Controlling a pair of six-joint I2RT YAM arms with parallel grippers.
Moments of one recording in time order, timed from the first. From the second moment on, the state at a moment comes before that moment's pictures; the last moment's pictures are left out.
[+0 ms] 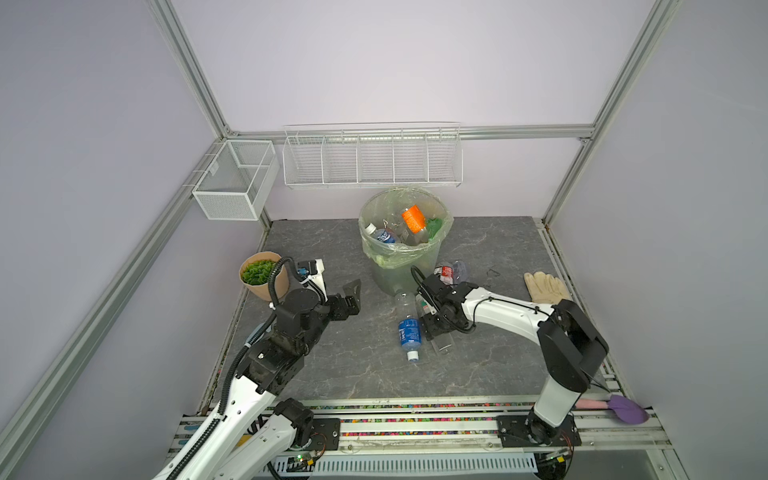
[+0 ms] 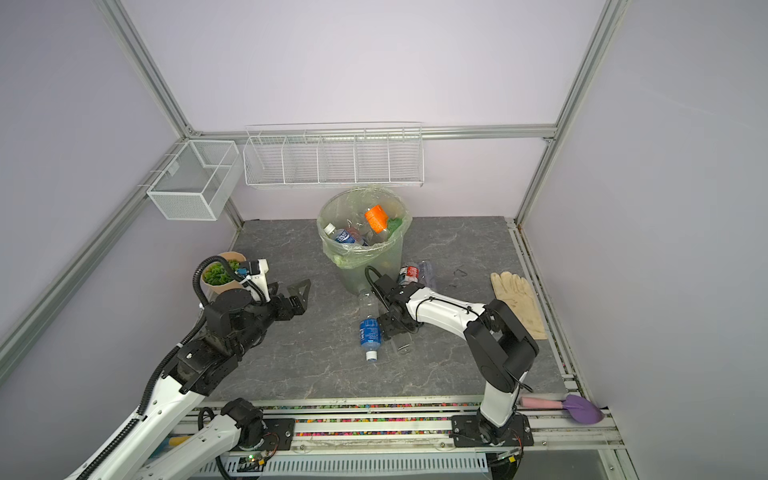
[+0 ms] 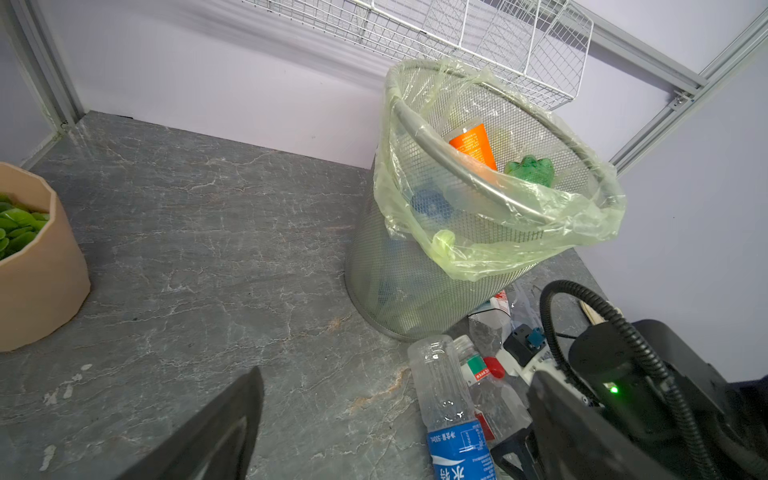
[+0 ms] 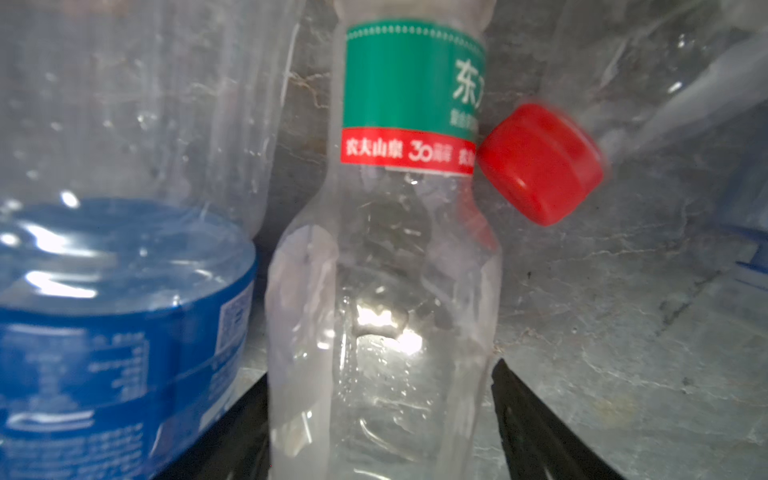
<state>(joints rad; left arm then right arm) -0.58 0.72 0.80 -0.39 -0.20 -0.46 0.79 1.77 1.17 -0.77 0.08 0.37</state>
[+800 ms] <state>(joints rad) -0.58 0.71 0.78 -0.40 -0.21 -0.47 0.87 1.62 1.15 -0.80 0.16 0.42</state>
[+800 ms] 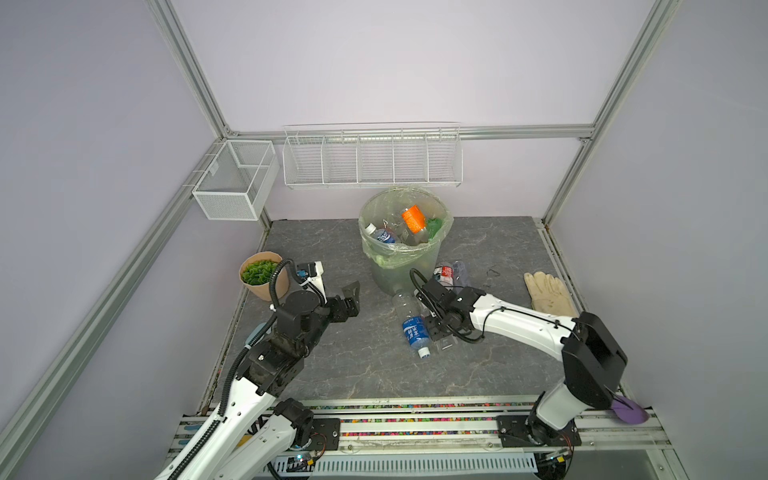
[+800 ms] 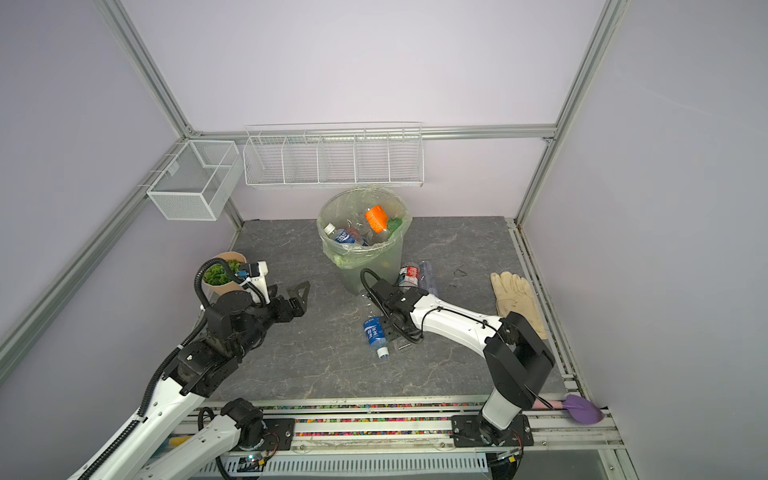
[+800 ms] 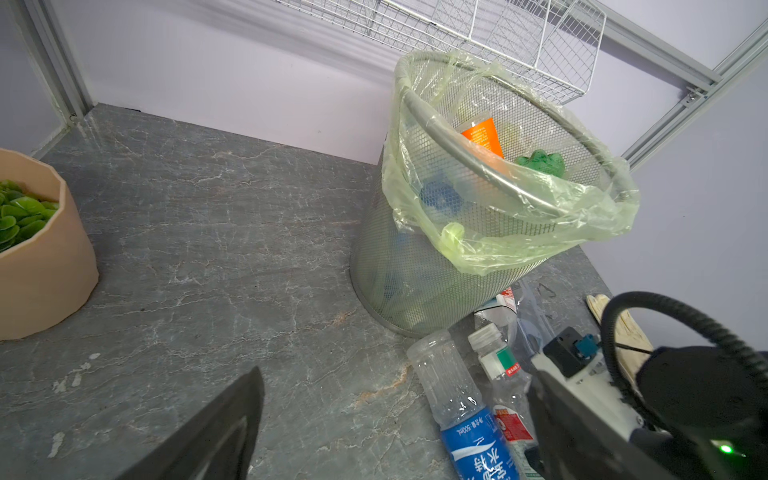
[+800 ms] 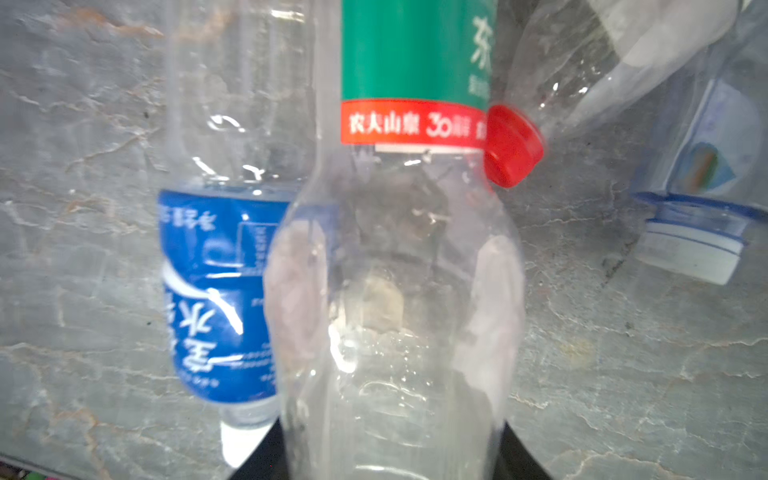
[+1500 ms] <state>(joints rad) -0.58 0.71 0.76 -0.40 -0.20 -0.49 0.90 1.02 1.00 -0.75 0.26 0.35</state>
